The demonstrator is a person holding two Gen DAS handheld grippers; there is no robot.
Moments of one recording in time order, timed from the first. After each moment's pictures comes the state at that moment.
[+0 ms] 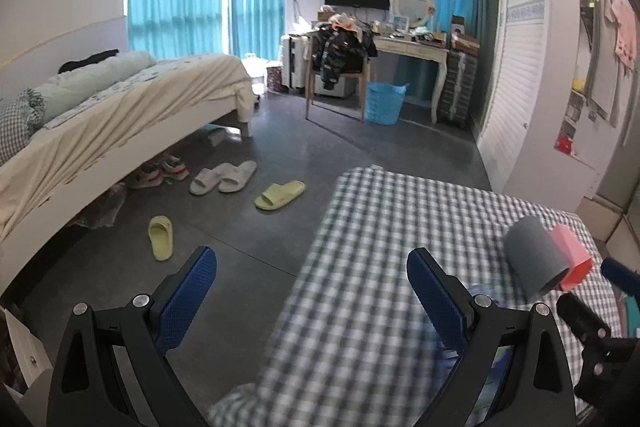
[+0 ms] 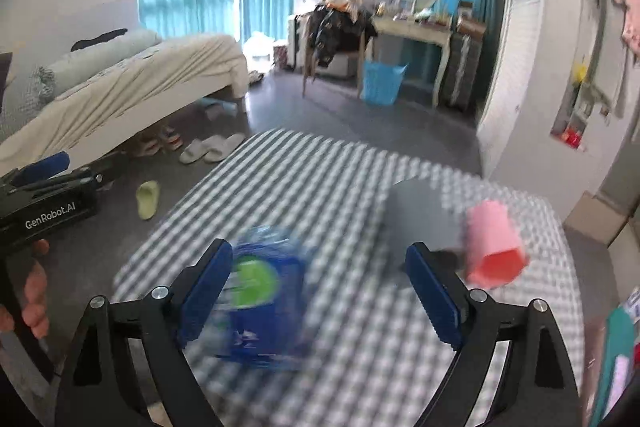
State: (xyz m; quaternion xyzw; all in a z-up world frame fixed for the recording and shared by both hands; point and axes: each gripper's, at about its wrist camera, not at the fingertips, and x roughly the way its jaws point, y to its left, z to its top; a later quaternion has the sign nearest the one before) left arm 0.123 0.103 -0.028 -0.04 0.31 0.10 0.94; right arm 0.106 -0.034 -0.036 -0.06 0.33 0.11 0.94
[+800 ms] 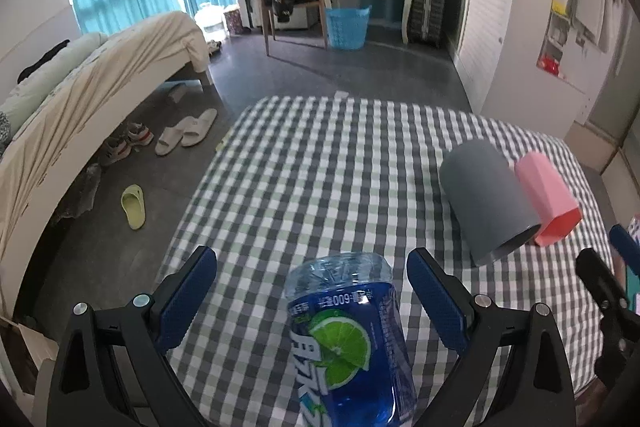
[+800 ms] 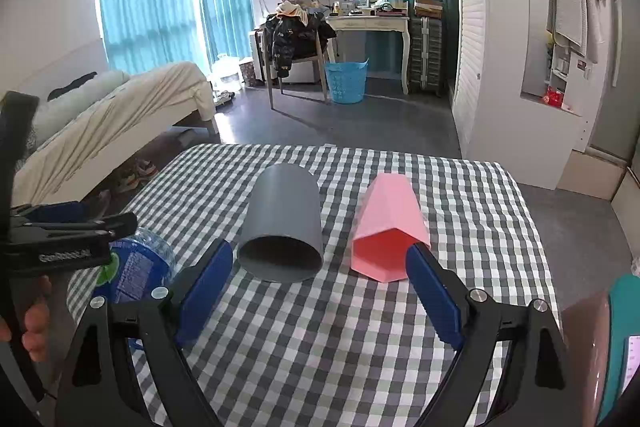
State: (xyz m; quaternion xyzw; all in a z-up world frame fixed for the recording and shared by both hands) left arm 0.184 -0.012 -0.073 0.01 0.44 0.06 0.90; right arm 0.125 -0.171 -0.063 0.03 0.33 0.08 0.94
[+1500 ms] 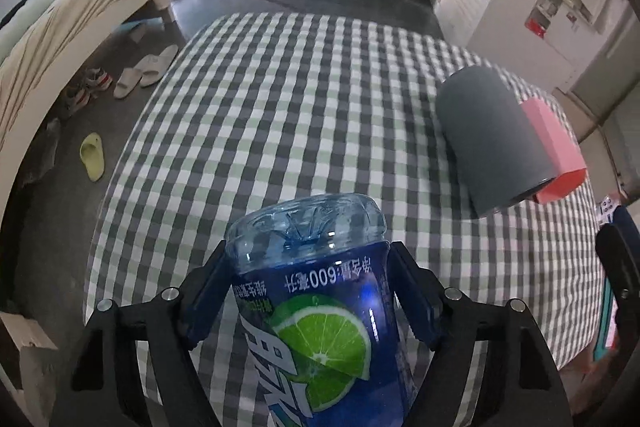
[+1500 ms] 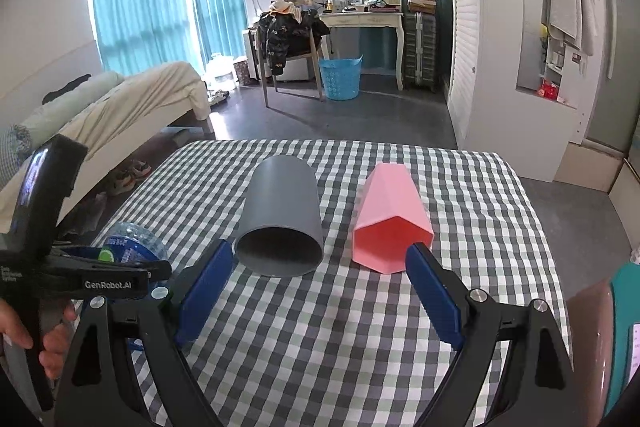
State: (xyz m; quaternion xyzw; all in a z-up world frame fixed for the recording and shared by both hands) left arm 0.205 -0.009 -0.120 -0.03 0.54 0.00 0.84; right arm 0.126 -0.170 -0.073 0.03 0.33 0.07 0.94
